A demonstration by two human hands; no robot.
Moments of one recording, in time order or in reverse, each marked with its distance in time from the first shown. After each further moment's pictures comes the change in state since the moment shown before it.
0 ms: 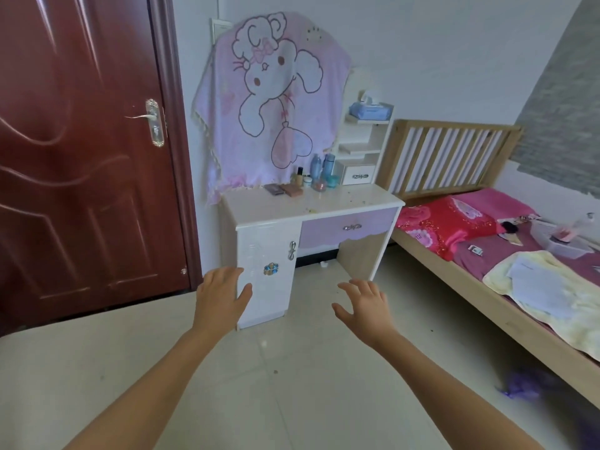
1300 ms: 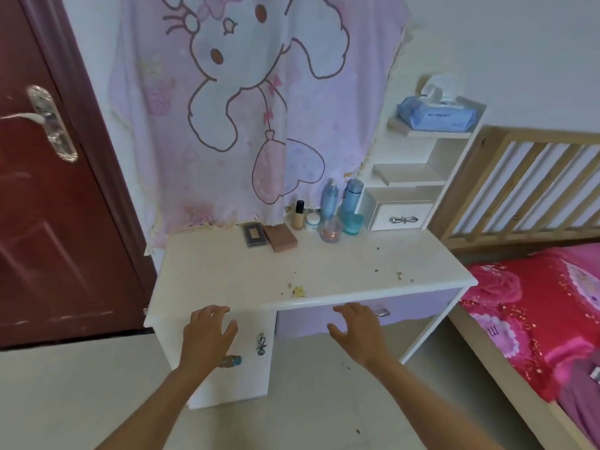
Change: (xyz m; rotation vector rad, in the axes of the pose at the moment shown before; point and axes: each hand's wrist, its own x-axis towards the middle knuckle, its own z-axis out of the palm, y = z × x) left_hand 0.447 0.041 0.274 0.038 -0.051 -0.386; right_hand 0.539 0.232 0.098 0.168 -0.213 -0.109
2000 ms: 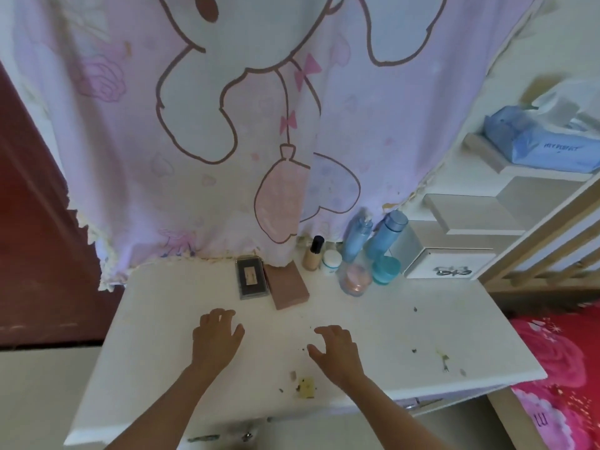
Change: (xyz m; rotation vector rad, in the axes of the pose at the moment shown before) left_hand 0.242 -0.003 0.081 0.084 -0.164 -0.130; right_hand 0.242 -0.011 0.054 0.007 -0.247 0.056
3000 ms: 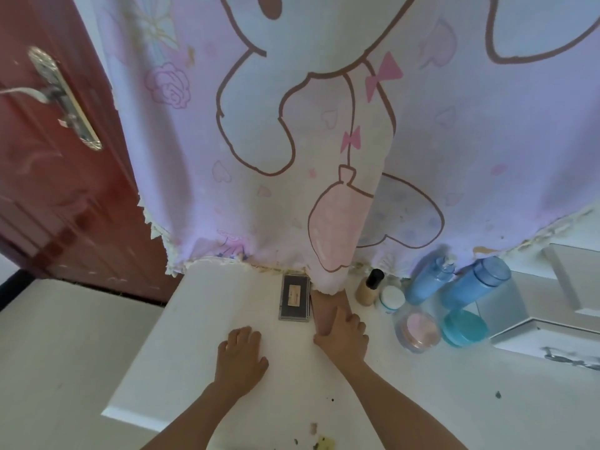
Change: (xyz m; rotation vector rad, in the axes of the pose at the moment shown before) left_hand 0.015 -0.003 0.013 0.343 -0.071 -0.127; right_hand 0.128 -0.049 0.007 -0.082 -0.094 0.007
